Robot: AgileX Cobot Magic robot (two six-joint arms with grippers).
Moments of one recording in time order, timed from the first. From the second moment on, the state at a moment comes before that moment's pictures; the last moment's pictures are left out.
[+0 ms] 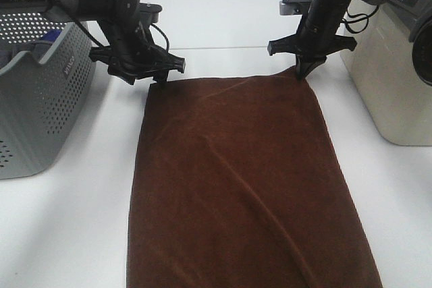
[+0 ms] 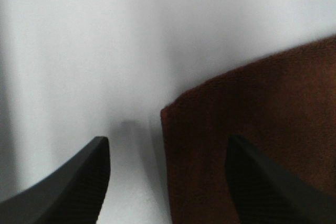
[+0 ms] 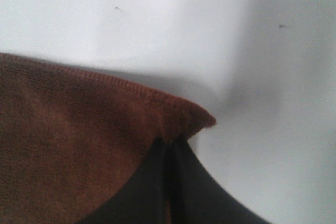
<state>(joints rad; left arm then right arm) -0.38 2.43 -1.94 0.17 0.70 -0.36 0.22 2.62 -2.40 0.00 1.15 0.01</state>
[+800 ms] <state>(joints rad) -0.38 2.52 -2.03 0.13 0.69 -0.34 0.22 2.62 -2.40 0.00 1.15 0.00</state>
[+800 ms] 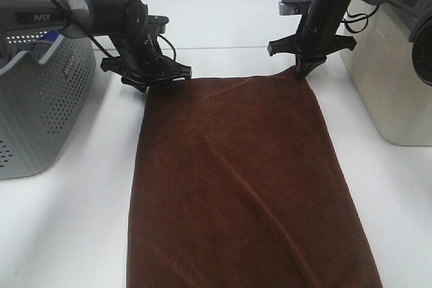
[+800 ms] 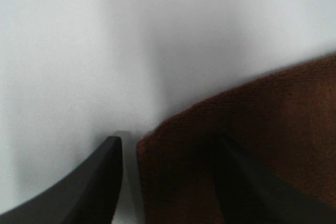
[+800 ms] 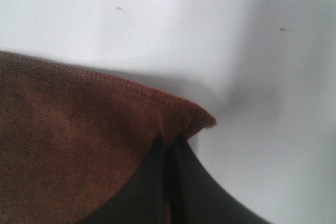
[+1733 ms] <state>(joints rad) -0.38 2.56 -2.11 0.21 0.70 -0.24 0.22 2.60 -2.40 0.01 1.14 -0.01</state>
